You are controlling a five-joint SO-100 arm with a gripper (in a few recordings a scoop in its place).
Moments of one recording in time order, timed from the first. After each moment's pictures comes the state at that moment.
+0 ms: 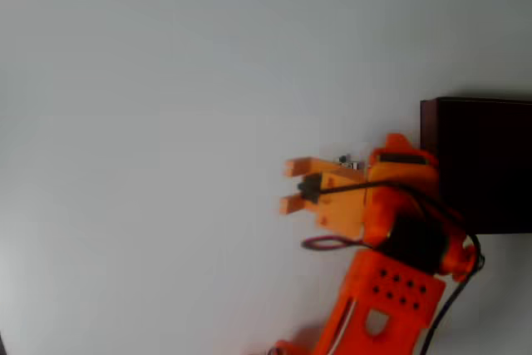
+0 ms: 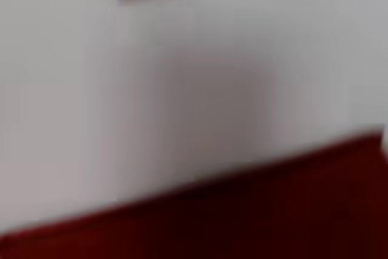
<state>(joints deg) 22.1 106.3 113.6 68.1 -23.2</state>
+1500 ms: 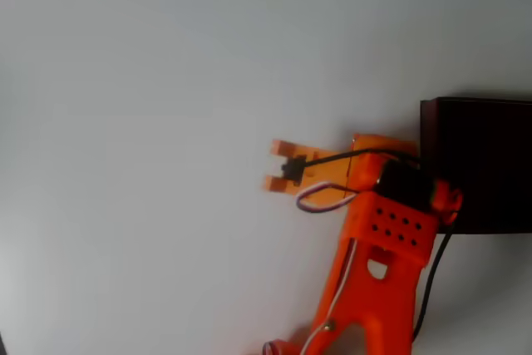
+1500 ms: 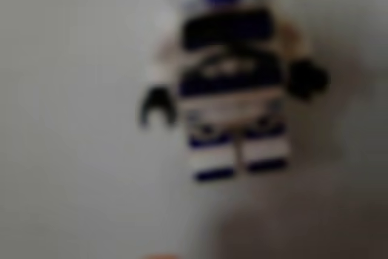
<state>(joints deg) 19.6 92.3 108.9 70.6 -13.4</state>
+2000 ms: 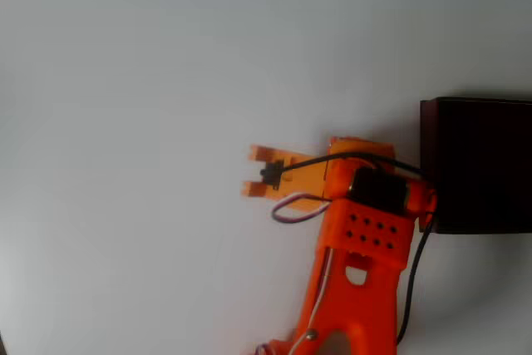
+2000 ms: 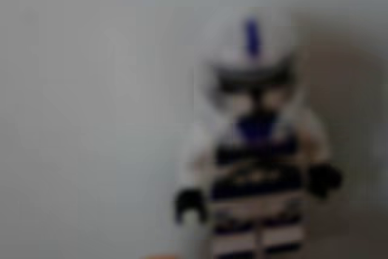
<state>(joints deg) 15.2 95.4 114.0 67.1 -10.6</state>
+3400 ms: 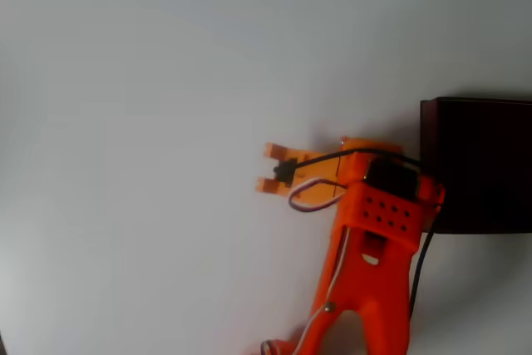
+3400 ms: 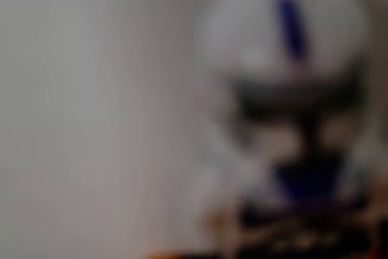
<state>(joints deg) 18.5 86.9 113.7 61.9 -12.3</state>
